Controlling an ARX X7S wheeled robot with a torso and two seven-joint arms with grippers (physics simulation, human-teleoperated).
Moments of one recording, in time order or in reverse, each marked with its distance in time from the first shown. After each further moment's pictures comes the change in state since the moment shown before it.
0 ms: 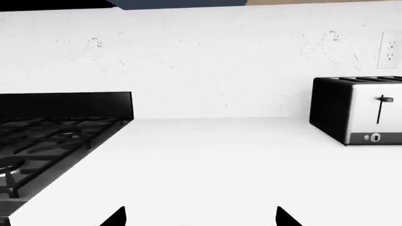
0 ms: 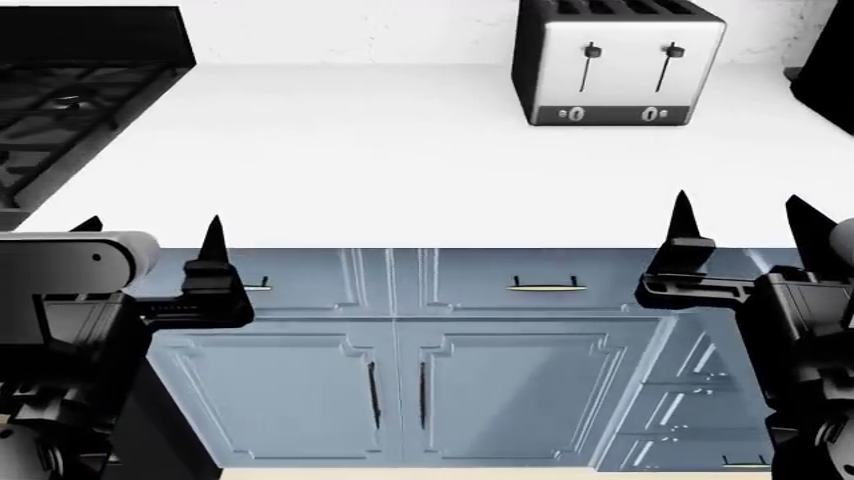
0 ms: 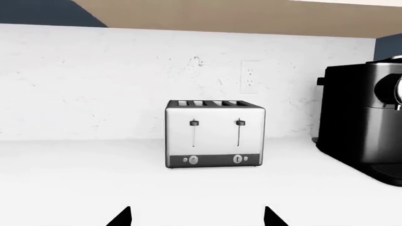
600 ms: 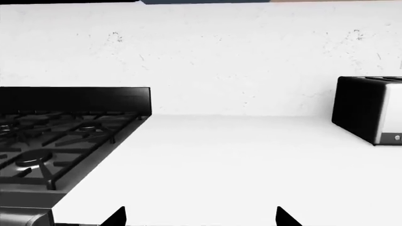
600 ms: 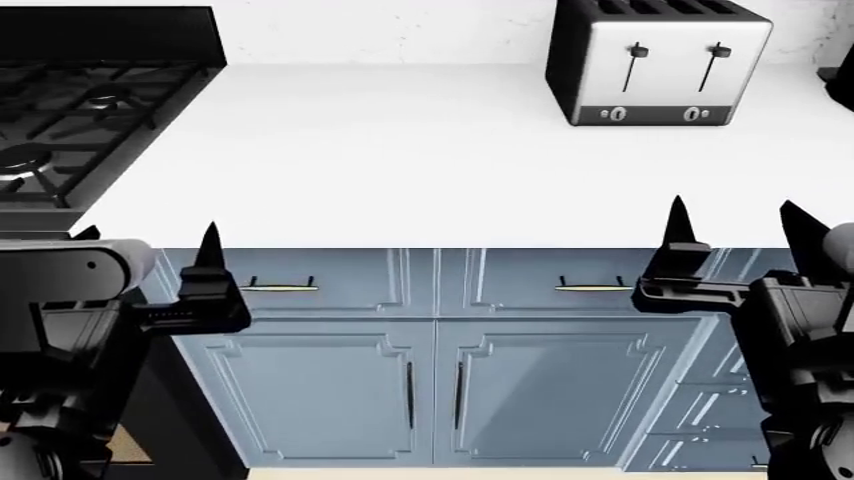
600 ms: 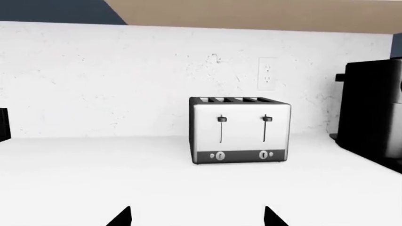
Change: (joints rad) left arm 0.048 0.003 -0.013 -0.004 0.019 0.032 0.007; right arm -0.013 -0.008 -0.003 0.002 -0.006 -0.005 -0.004
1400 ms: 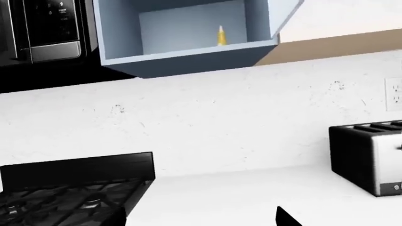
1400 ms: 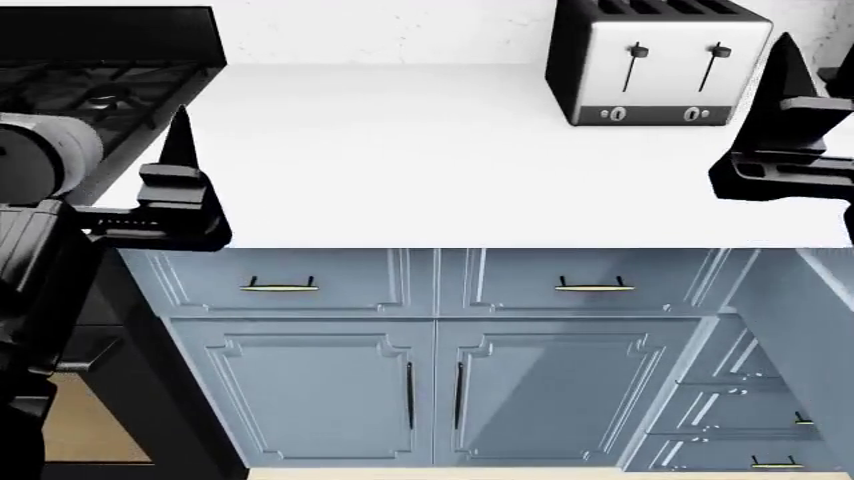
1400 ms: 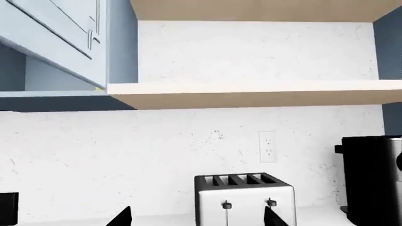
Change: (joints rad) left arm -0.524 0.383 -0.465 0.094 -0.332 -0.886 -0.097; right arm 0.521 -0.584 0.736 -0.257 -0.071 1.086 -0.381
